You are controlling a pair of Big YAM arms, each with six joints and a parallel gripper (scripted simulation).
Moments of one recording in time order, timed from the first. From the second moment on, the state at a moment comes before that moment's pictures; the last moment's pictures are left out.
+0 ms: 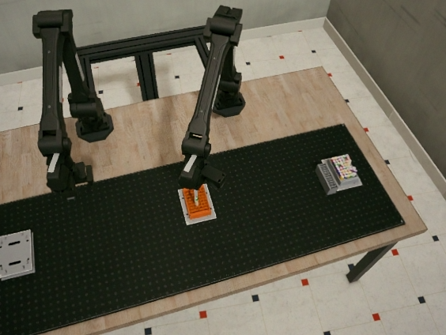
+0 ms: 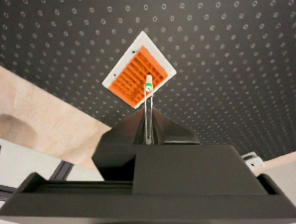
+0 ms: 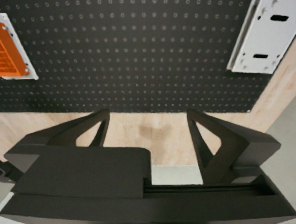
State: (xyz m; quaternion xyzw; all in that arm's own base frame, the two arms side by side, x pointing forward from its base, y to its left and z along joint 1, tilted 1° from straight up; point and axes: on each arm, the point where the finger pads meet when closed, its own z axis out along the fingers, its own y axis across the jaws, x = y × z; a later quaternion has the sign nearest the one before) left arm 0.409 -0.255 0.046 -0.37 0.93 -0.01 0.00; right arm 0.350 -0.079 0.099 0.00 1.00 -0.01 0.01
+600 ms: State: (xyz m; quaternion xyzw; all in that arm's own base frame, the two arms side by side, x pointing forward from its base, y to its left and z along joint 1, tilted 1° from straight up) left arm 0.410 -0.255 0.044 -0.37 0.93 -0.01 0.01; right arm 0.350 -0.079 0.099 0.00 1.00 -0.01 0.01
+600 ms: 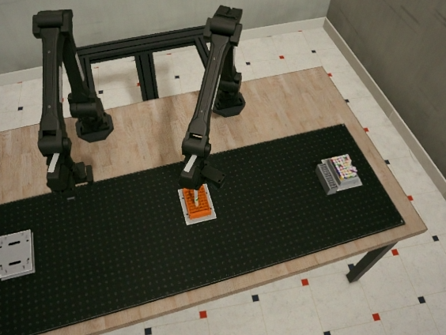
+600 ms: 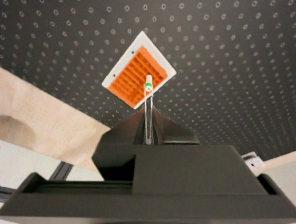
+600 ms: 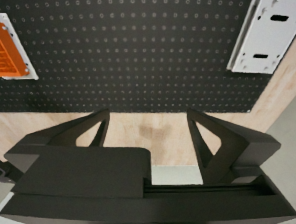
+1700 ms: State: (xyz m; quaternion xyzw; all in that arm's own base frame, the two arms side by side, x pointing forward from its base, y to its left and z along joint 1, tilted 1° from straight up) left arm 0.409 -0.254 0.041 -0.37 0.93 -0.01 0.01; right arm 0.350 -0.079 0.099 0.00 1.00 -0.01 0.01
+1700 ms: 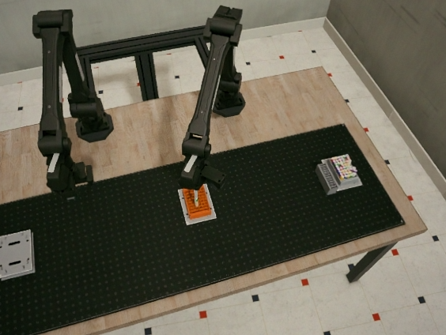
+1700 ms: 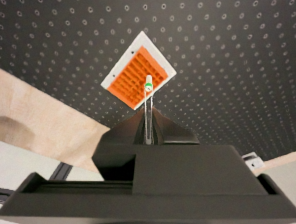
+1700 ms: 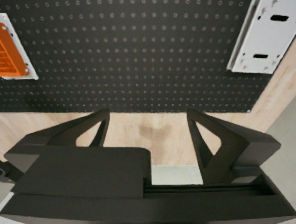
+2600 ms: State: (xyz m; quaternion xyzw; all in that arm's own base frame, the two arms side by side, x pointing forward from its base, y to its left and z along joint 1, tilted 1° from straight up) left arm 0.408 -0.254 0.038 -0.37 0.93 -0.01 0.01; right arm 0.350 -0.079 0.099 0.00 1.00 -0.01 0.01
